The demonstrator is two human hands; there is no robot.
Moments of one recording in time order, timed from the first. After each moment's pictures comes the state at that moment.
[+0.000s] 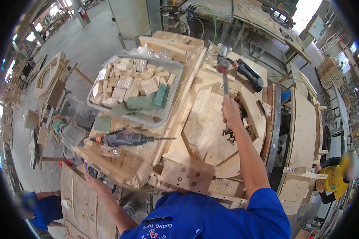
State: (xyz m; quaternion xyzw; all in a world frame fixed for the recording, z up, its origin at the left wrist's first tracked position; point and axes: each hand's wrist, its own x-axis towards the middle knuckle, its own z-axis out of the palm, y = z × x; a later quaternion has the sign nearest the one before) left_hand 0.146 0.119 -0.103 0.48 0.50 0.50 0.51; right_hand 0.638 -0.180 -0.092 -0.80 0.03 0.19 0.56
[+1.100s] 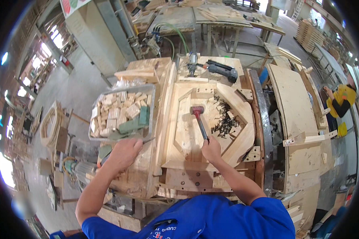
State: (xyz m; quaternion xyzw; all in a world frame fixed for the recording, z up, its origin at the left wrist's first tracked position) left_hand 0.365 0.104 0.023 0.98 -0.17 -0.03 -0.03; right_hand 0.474 -0.227 -0.152 -0.89 0.01 0.05 0.45
